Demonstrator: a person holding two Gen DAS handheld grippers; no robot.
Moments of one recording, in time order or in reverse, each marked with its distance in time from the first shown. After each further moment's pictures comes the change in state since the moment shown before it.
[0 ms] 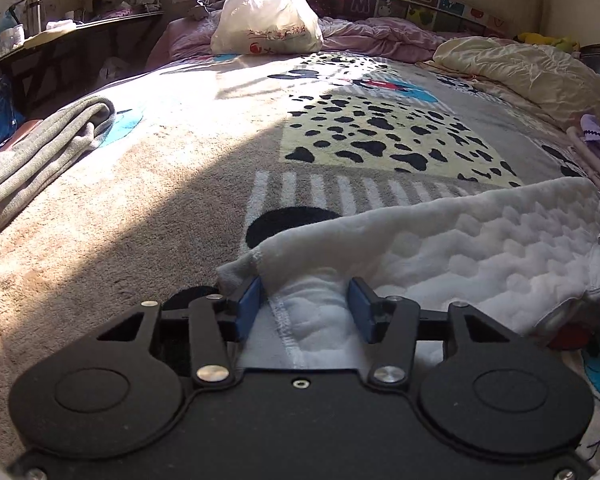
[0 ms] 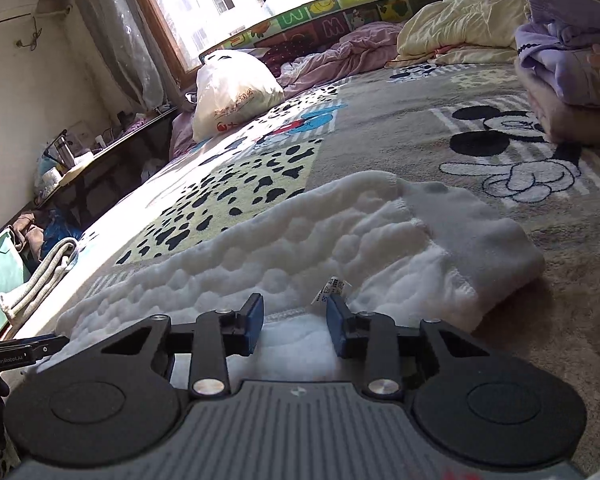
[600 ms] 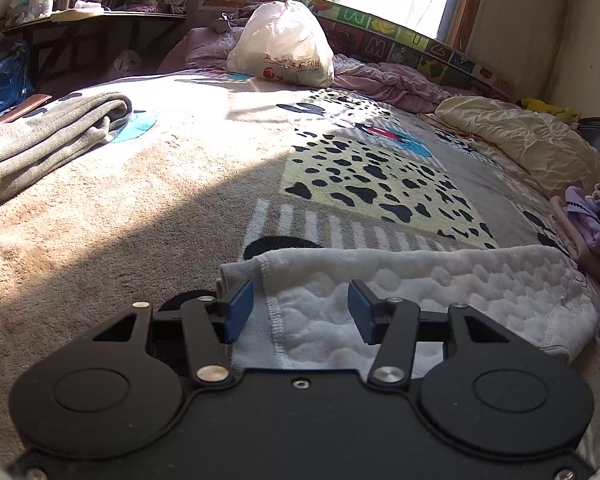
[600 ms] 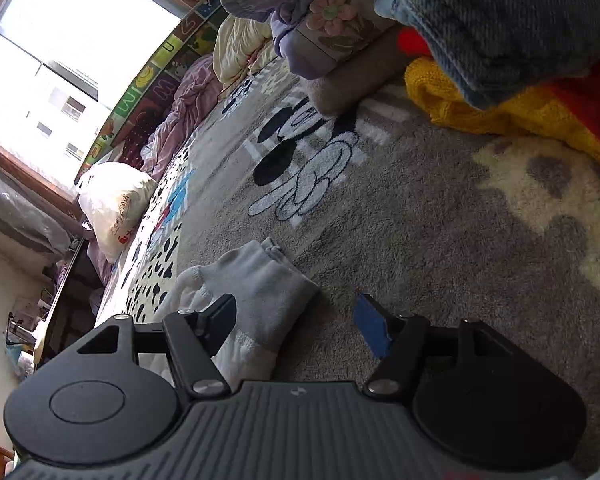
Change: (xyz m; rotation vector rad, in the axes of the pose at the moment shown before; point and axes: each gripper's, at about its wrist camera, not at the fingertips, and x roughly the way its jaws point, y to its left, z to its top) left arm -0.027 0.012 0.003 -0.177 -0.101 -0.081; right arm -0.040 -0.118 0.000 0.666 -0.068 -0.088
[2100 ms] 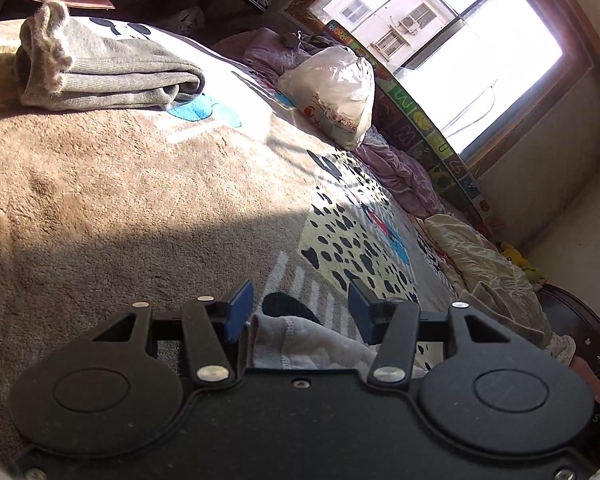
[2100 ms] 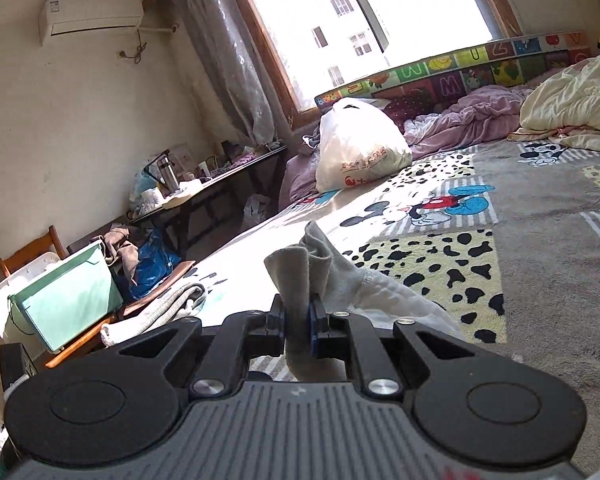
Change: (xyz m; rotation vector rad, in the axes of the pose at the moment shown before) left arm -0.026 0.079 0.016 -0.514 -0.091 -0.159; right arm 0.008 0.259 -0.149 -0.837 0.059 0.416
